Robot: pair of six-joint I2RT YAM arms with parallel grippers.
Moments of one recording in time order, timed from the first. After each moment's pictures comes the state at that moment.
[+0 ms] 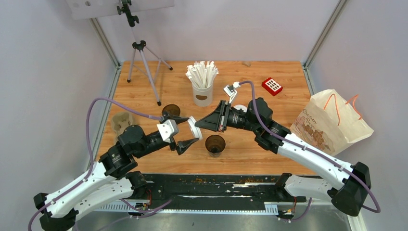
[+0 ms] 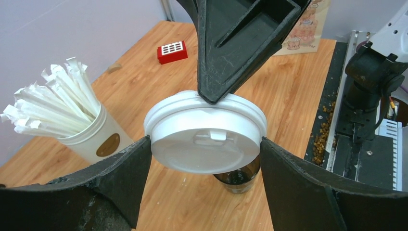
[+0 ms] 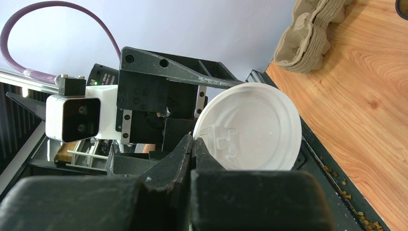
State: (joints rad) left arm -0.93 0.60 0.72 -0.14 0.17 0.17; right arm 0.86 1.10 0.93 0.18 -0.48 1.12
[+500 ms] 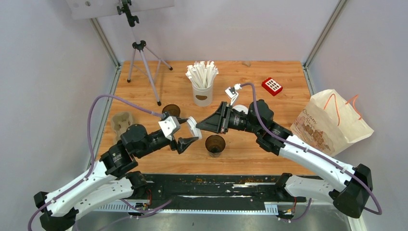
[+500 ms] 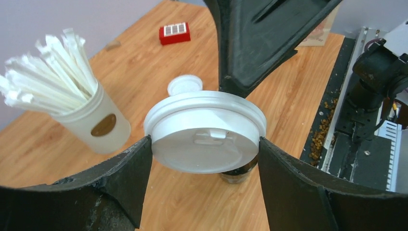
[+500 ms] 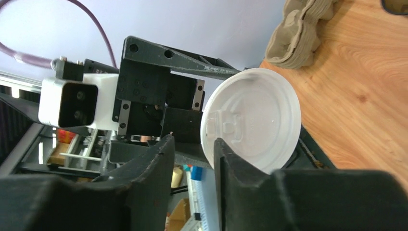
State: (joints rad) left arm -0.94 0.61 0.73 -0.17 0.12 0.13; right arm 0.86 1.08 0.90 0.17 -0.47 1.11
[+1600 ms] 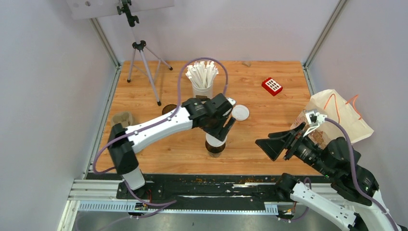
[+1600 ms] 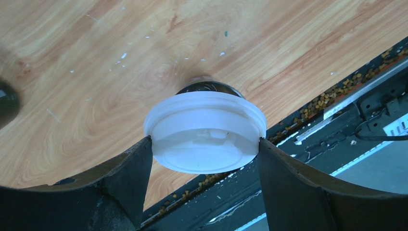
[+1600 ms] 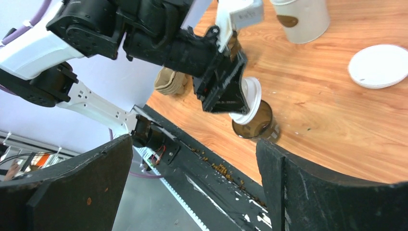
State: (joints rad) left arm -1.02 1.65 1.55 -0.94 -0.08 -0.40; right arm 0.86 0.39 1.05 -0.77 0.04 0.64
